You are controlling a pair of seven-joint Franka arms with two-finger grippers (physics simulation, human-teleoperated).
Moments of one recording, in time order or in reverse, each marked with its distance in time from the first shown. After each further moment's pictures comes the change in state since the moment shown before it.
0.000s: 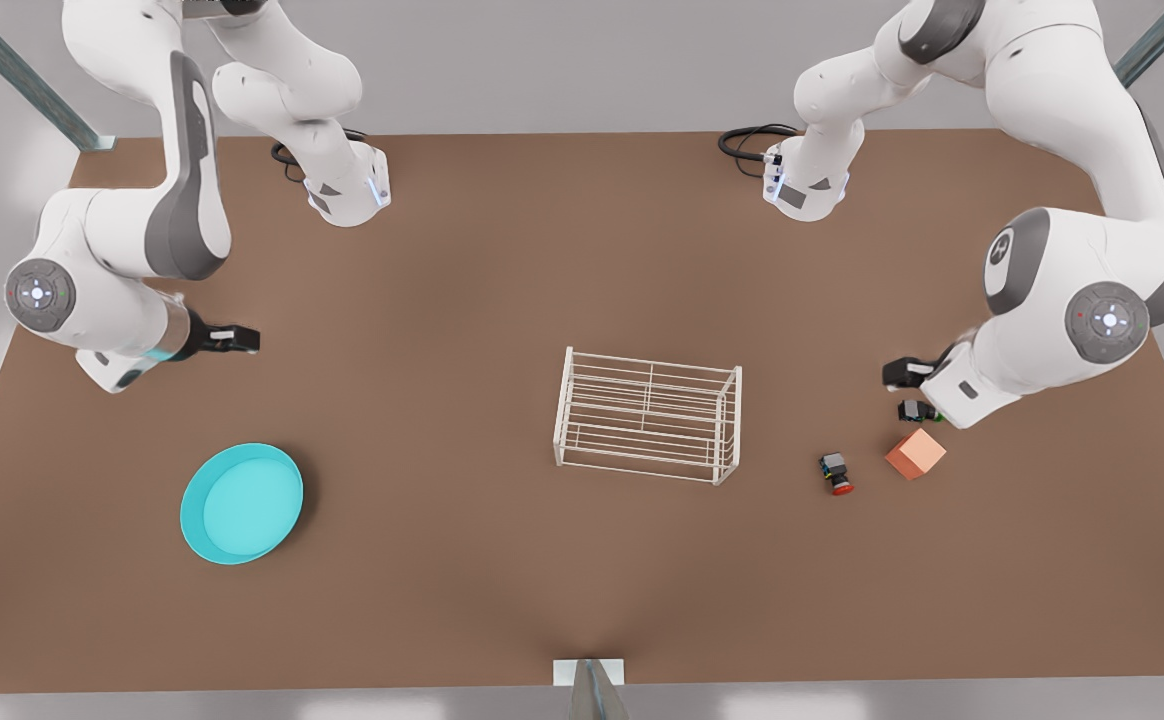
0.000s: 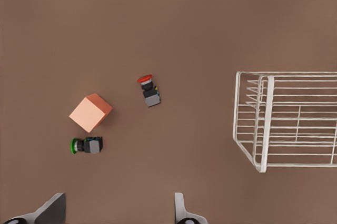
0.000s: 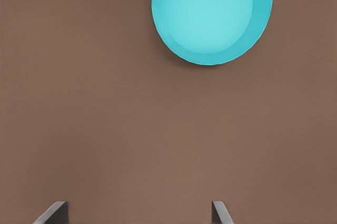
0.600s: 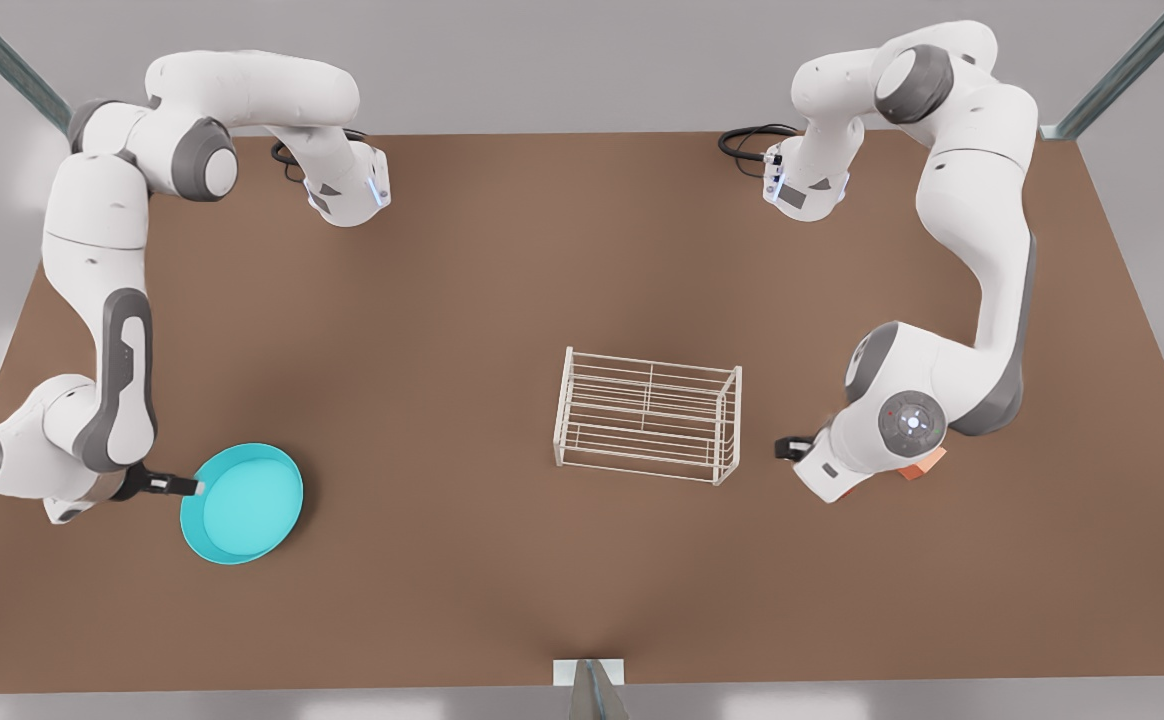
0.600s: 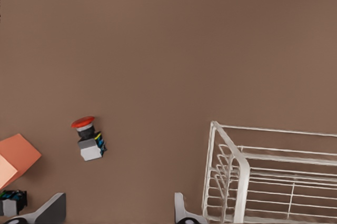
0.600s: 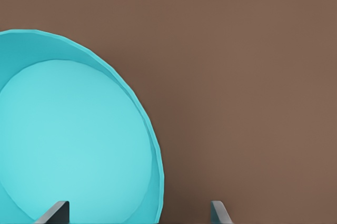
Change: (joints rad) left arm -0.169 0.272 0.024 -0.039 0.116 0.265 -0.271; right arm -0.359 0.716 0.024 0.387 0.274 0.414 -0.282
